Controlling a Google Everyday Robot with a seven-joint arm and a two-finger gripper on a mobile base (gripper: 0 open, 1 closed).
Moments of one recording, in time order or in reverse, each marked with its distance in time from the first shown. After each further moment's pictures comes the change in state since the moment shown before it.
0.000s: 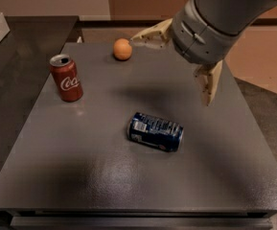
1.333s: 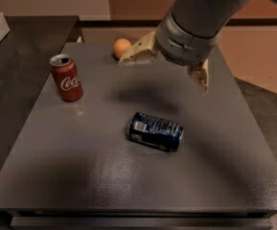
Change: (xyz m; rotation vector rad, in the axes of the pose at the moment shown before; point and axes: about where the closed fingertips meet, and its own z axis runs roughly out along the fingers) arm 0.011 -0.003 0.030 -0.112 -0.004 -0.387
